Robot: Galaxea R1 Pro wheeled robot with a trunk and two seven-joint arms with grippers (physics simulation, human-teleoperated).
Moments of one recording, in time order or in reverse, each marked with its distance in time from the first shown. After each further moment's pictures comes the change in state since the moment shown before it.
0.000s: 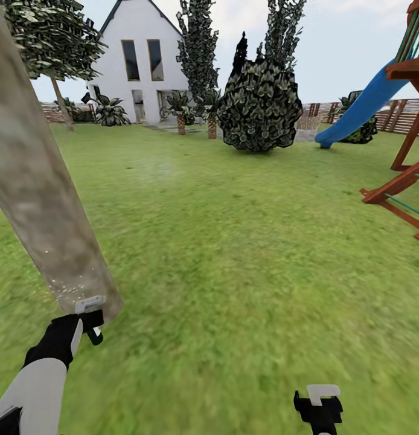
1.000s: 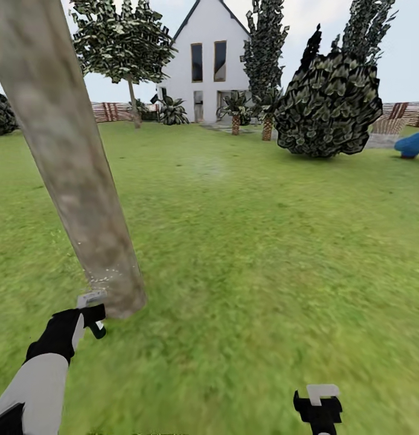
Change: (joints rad) left arm -0.018 -0.006 -0.008 -0.021 0.010 0.017 -0.017; right arm 0.000 0.001 0.000 0.000 0.001 0.000 0.000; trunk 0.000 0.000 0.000
